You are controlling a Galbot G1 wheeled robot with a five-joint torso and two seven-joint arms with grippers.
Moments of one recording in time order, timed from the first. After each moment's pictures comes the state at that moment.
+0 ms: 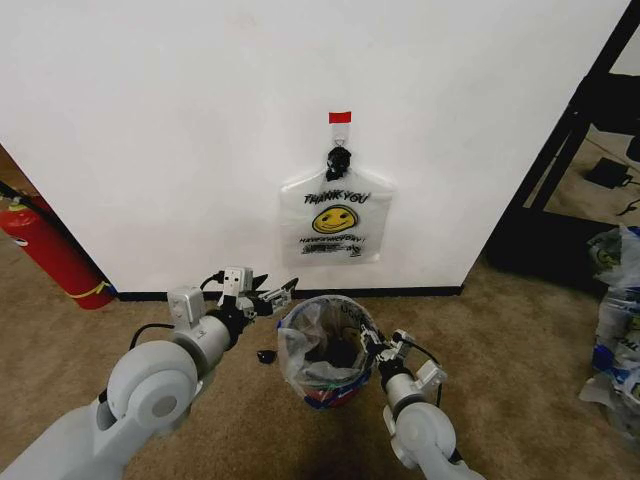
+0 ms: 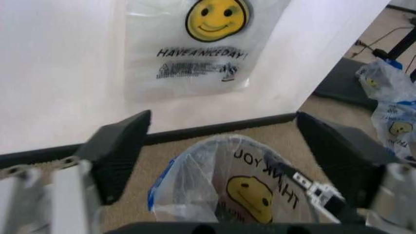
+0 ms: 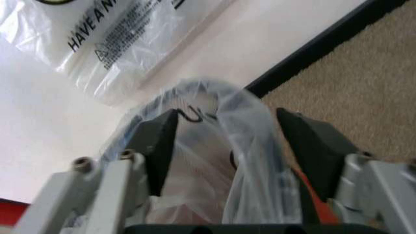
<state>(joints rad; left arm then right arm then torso) 1.13 -0.79 -0.22 -2.32 -1.11 0.49 -0.44 -1.32 1.36 0.23 1.78 0.90 -0.03 0.23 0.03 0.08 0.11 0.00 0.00</state>
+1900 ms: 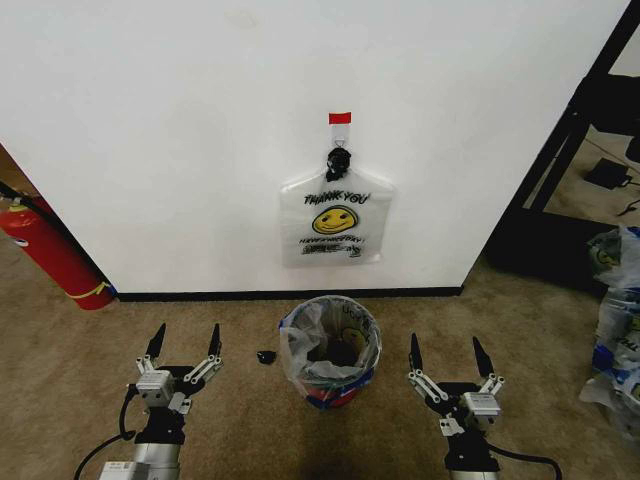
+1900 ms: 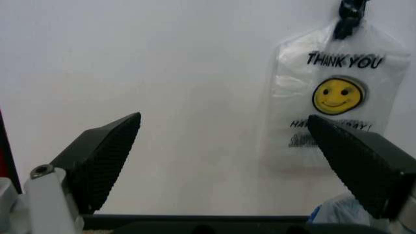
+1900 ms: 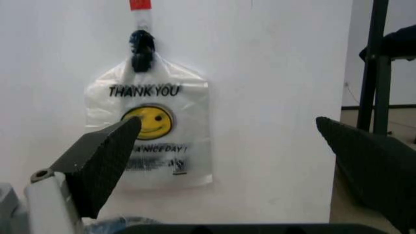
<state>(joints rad) 1.81 -1.21 -0.53 -2.11 -0.26 -0.45 -0.16 -1.91 1.54 0.42 2.20 -0.07 0.50 0.11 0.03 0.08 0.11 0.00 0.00</state>
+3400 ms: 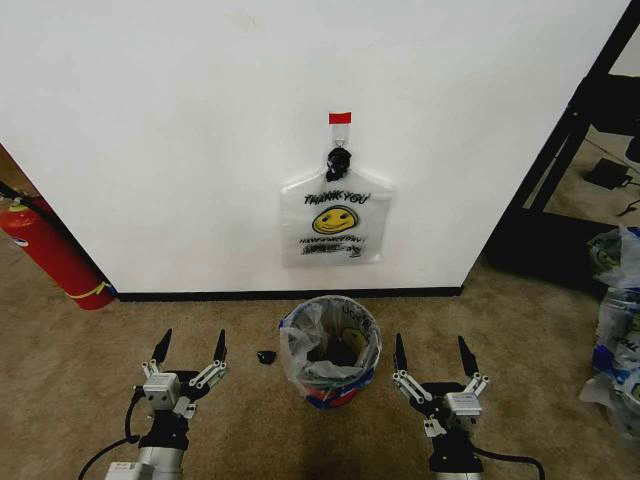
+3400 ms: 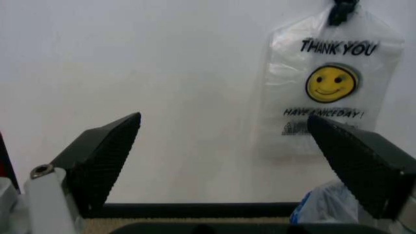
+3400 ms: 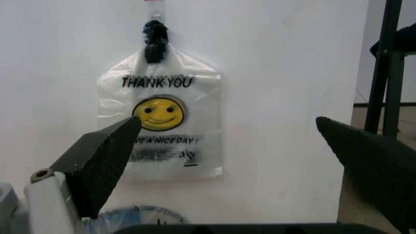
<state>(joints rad) 1.82 -1.19 -0.50 -2.13 -0.25 -0.41 -0.19 -1.91 1.57 0.37 2.18 -0.14 0.50 0.13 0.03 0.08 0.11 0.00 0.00</state>
